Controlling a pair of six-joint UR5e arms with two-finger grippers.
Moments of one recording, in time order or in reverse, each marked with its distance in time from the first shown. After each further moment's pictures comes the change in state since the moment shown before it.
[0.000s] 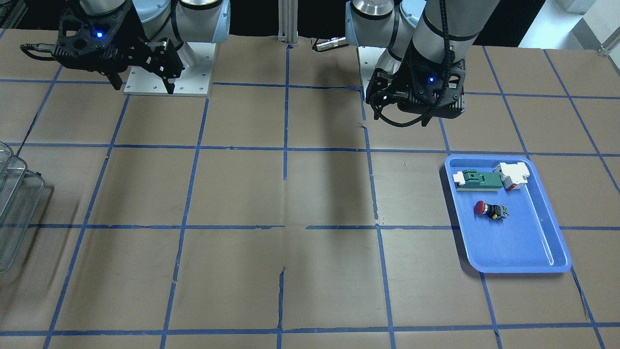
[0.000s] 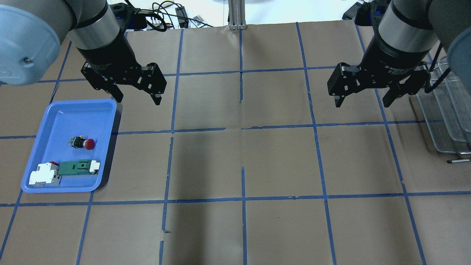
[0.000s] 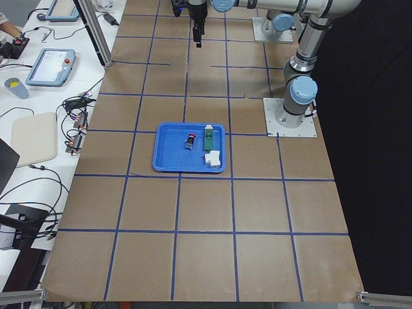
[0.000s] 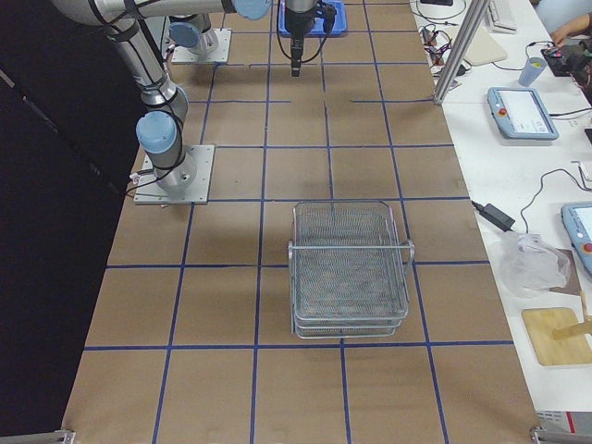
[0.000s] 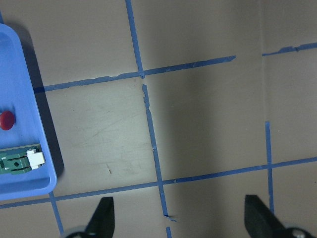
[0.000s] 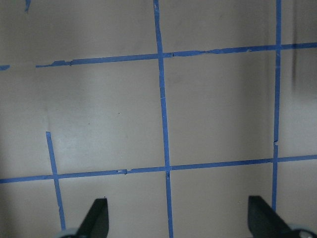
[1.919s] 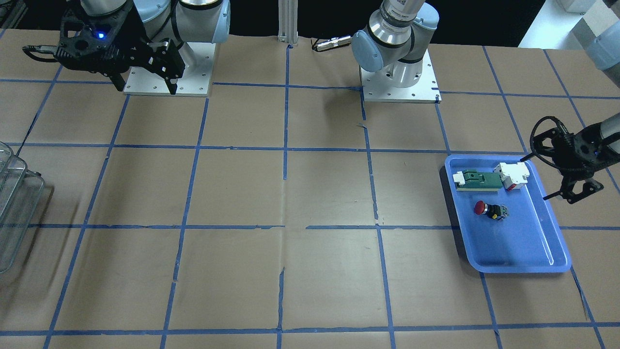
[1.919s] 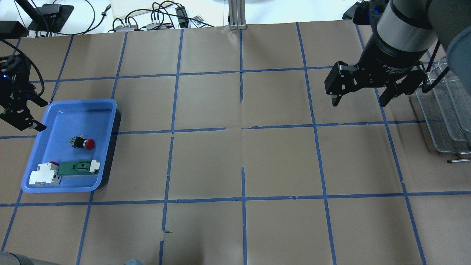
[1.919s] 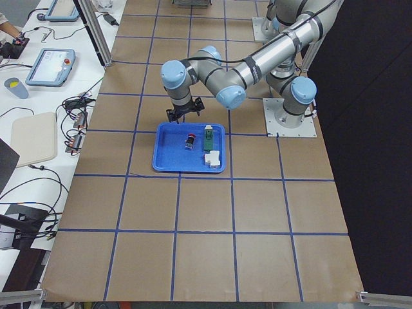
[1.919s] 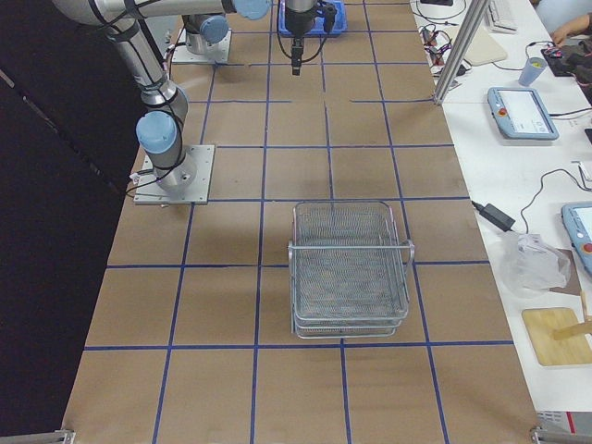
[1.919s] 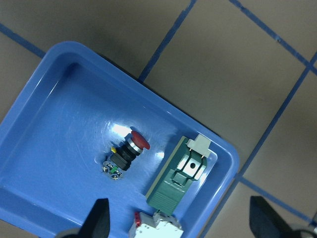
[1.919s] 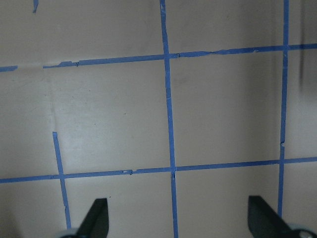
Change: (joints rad) left arm 0.695 -0.227 -0.106 0.211 -0.131 1.840; right arm 0.000 0.002 0.000 -0.004 0.012 -0.001
